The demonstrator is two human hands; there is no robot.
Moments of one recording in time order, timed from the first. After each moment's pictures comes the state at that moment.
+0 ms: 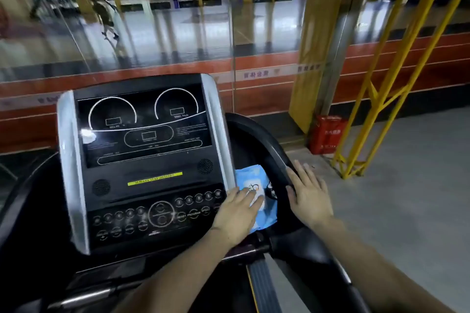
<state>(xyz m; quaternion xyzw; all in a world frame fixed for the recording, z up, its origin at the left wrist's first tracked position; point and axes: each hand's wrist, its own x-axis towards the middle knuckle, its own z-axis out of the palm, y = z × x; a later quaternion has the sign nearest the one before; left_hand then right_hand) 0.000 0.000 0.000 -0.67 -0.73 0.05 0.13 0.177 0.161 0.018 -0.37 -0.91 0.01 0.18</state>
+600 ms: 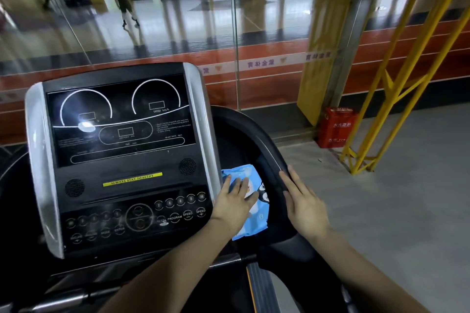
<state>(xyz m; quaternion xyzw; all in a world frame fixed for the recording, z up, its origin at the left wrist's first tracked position) 0.002 0.063 -0.012 -0.61 -0.76 0.20 0.11 0.185 0.196 -0.030 -0.31 -0.90 0.10 0.28</state>
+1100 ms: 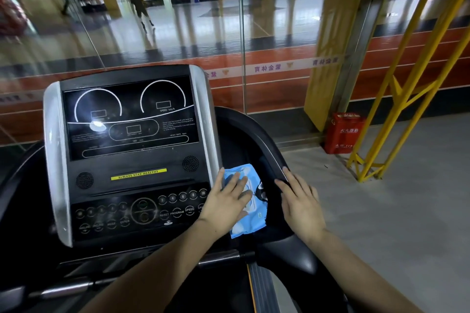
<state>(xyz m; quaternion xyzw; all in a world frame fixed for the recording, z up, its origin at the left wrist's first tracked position) -0.001 0.031 0.009 -0.64 -0.74 0.12 0.18 0.184 0.196 -0.031 -0.24 -0.92 0.05 0.30</state>
